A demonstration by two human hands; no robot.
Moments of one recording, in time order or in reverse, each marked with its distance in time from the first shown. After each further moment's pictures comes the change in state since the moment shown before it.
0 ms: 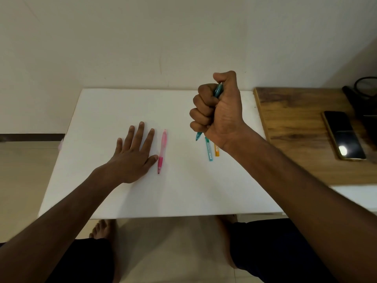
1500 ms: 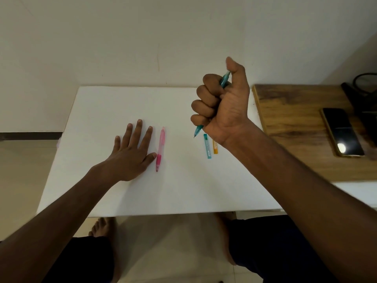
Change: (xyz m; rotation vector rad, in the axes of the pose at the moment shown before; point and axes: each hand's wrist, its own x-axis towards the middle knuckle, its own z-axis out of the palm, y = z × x) left_hand -0.001 0.001 0.000 -0.012 -0.002 -0.004; right_hand -0.006 -0.006 -0.001 0.202 -0.049 -0.015
